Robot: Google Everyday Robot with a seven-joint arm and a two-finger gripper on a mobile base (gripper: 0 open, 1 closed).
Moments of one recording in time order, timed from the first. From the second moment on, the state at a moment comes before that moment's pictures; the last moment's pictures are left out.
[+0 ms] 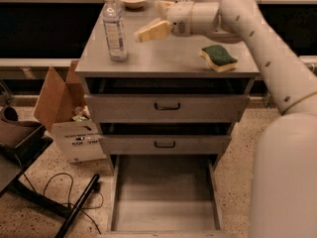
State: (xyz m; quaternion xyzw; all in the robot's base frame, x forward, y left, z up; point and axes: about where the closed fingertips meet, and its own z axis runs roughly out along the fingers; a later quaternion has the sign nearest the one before) arm 0.759 0.035 0.953 -0.47 0.58 0.36 0.56
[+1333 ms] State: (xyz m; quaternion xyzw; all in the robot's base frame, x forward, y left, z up) arm 0.777 0.154 0.917 -0.48 0.55 0.42 0.54
